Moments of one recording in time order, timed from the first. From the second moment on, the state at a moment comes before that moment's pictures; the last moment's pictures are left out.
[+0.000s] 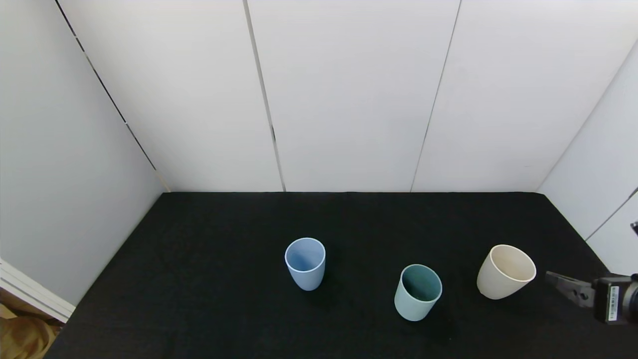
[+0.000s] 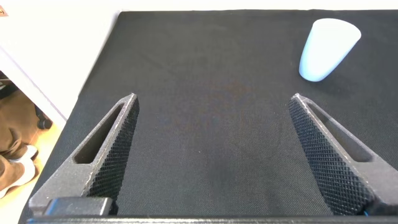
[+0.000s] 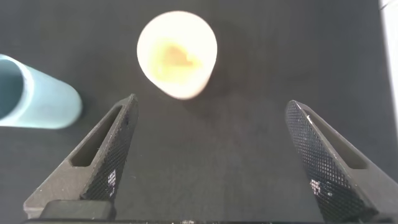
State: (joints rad) left arm 0.00 0.00 0.00 0.00 0.02 -0.01; right arm -0.01 1.26 -0.40 -0.33 0.01 0.05
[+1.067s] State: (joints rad) left arm 0.00 0.00 0.00 0.00 0.02 -0.01; right arm 0.05 1.69 -0.22 -0.90 0.01 0.05
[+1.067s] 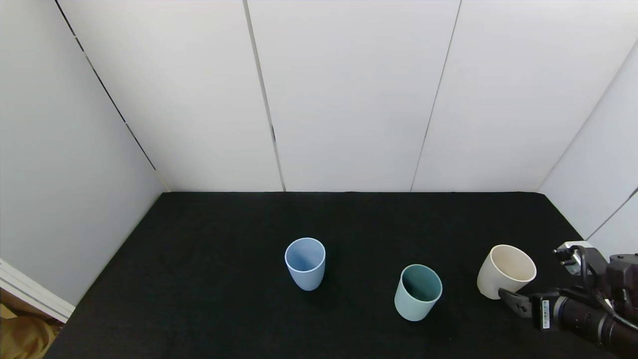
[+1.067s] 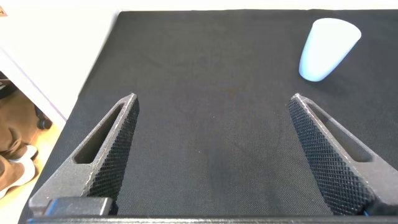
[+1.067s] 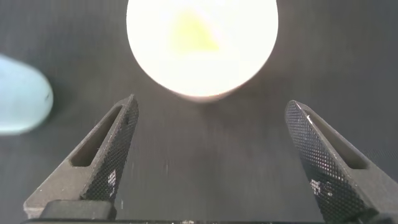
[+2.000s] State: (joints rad) left arm 0.00 0.00 0.00 0.00 0.02 -0.01; right arm 0.05 1.91 -0.25 -1.16 0.02 0.06
